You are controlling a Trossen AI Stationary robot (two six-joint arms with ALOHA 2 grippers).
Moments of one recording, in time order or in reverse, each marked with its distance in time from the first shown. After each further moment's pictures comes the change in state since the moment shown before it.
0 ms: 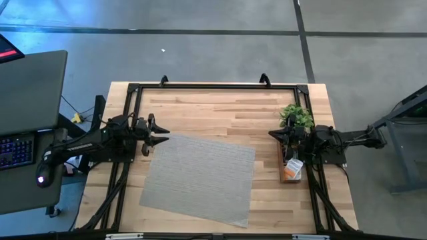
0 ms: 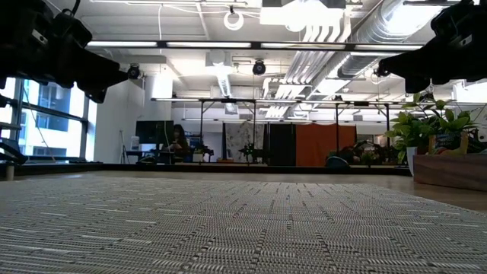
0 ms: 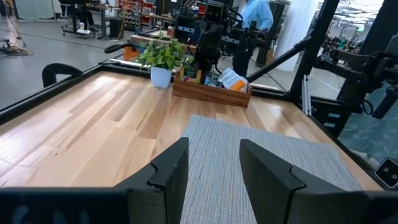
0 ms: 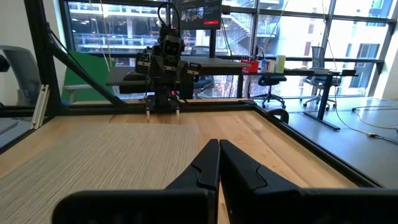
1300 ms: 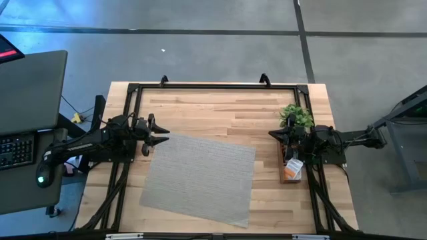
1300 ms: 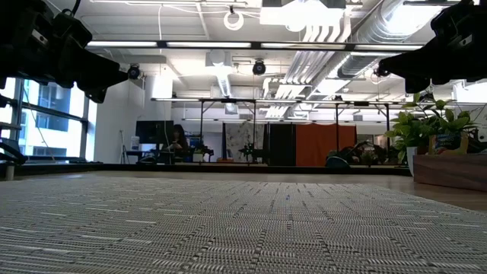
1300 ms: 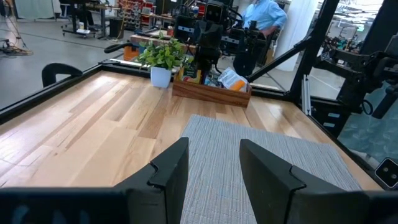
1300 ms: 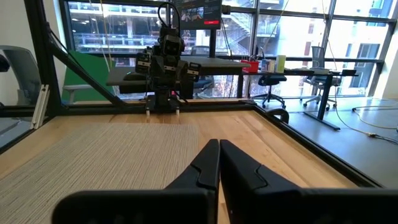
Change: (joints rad) left arm 0.000 0.000 -0.001 -0.002 0.001 0.000; right arm 0.000 0.000 0.000 0.000 0.000 0.000
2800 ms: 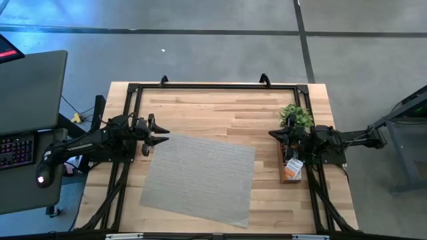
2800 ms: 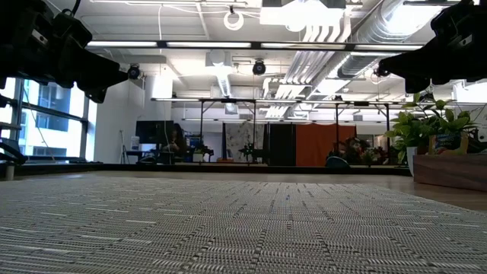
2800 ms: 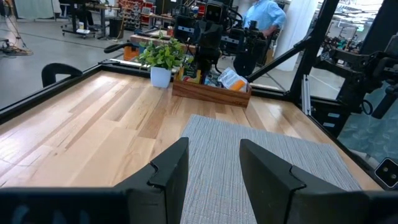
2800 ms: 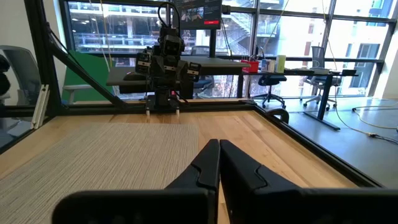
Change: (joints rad) left arm 0.000 0.000 0.000 0.000 0.000 0.000; right arm 0.000 0.000 0.000 0.000 0.000 0.000
